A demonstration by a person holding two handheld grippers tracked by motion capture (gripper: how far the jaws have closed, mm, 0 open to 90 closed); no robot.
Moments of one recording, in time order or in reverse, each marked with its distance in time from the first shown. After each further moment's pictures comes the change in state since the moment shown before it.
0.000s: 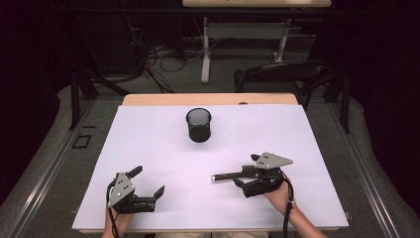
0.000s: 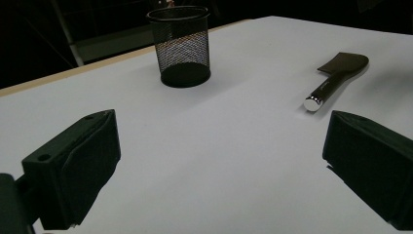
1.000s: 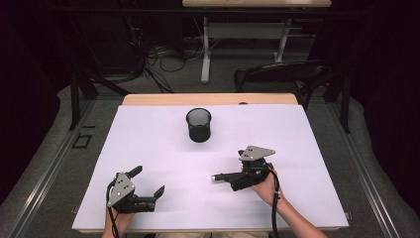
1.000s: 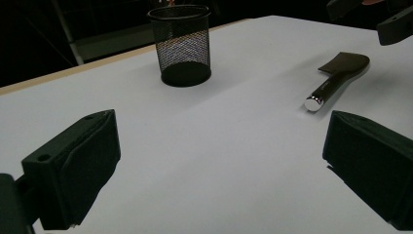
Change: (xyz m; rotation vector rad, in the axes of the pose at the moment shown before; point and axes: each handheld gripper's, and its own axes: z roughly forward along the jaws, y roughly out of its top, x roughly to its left) left arm 0.000 0.000 0.000 0.002 0.001 -0.005; right arm 0.003 0.018 0.035 0.043 0.054 -0.004
